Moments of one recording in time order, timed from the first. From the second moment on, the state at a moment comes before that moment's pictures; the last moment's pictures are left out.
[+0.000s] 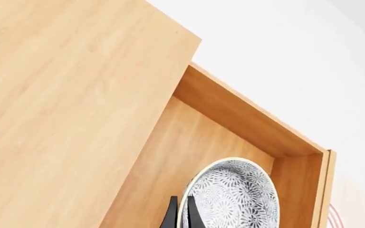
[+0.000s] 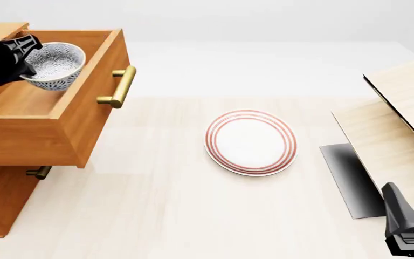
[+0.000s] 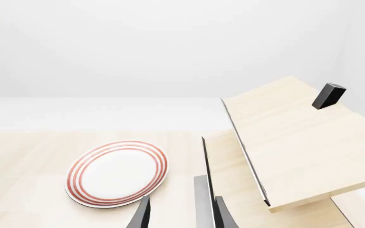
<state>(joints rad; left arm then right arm) 0.13 1.43 -1.34 0.69 -0.48 0.00 0.01 0.00 0.00 0.00</state>
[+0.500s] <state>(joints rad) 0.14 1.46 -1.35 0.69 -0.46 0.00 0.01 0.00 0.00 0.00</state>
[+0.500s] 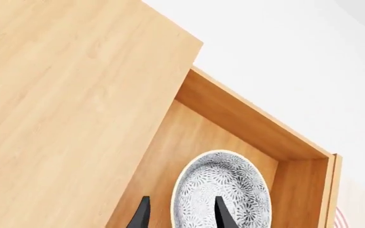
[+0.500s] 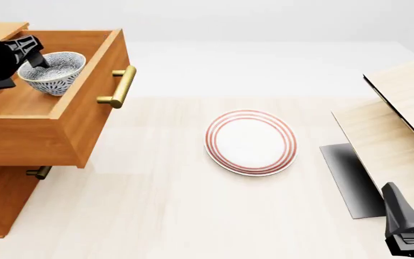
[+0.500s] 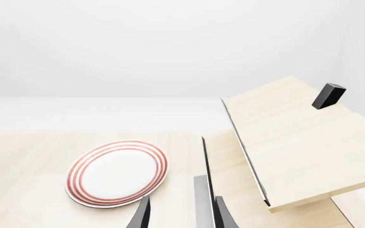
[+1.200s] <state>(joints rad) 0.13 1.39 -1.35 0.74 -0.43 0.00 0.01 0.00 0.00 0.00</state>
